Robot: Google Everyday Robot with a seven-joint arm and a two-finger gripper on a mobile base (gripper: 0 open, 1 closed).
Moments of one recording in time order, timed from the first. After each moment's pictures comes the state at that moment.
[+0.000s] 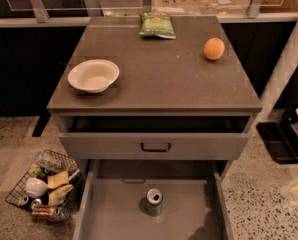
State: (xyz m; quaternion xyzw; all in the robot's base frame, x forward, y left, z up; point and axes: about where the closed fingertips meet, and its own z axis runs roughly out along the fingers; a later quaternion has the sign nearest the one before) arm 0.399 -0.302 0.836 -0.50 0.75 0.11 0.42
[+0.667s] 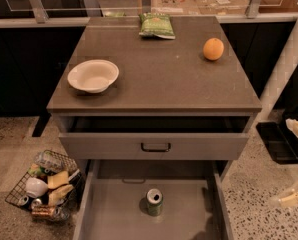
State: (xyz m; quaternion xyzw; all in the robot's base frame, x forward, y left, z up) arm 0.390 -0.283 0.816 -0.47 0.71 0.18 0.49
